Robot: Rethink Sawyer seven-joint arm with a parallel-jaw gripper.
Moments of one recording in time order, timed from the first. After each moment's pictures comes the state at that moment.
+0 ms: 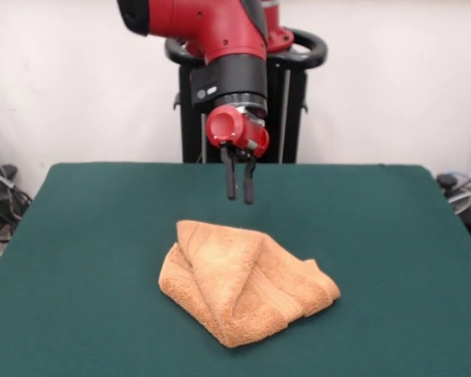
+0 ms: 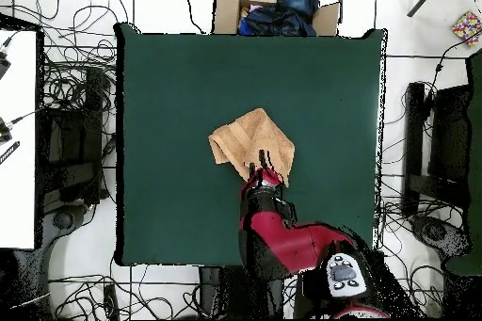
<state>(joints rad) -0.34 -0.60 -0.11 2.01 -0.68 -0.68 0.93</state>
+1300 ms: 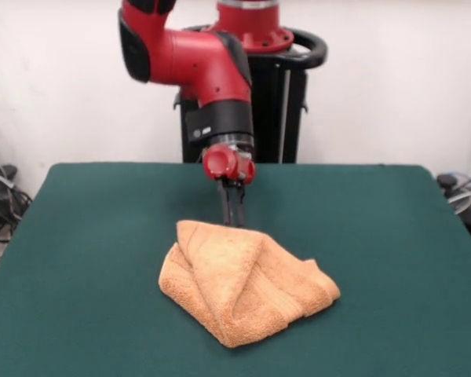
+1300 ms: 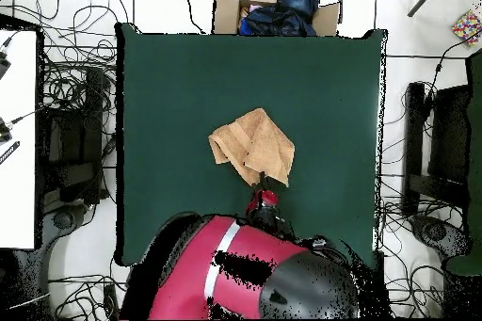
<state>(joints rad) -0.23 -0.20 -0.34 1.89 -0.66 -1.03 0.93</state>
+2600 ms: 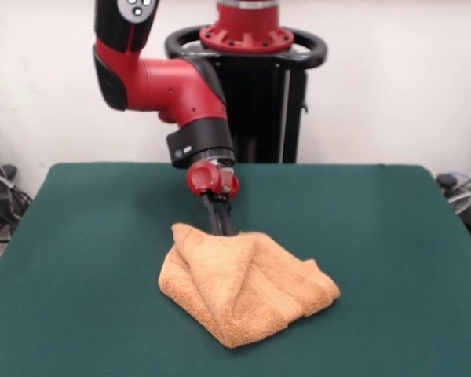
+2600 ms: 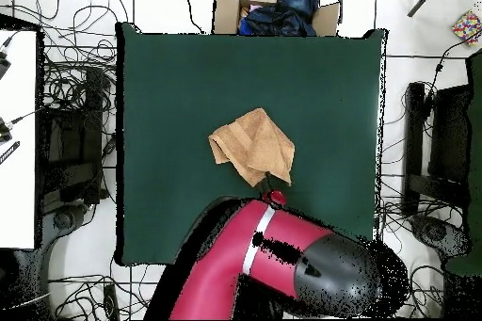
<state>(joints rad) -0.32 -0.07 -0.34 1.77 -0.77 -1.17 0.93</state>
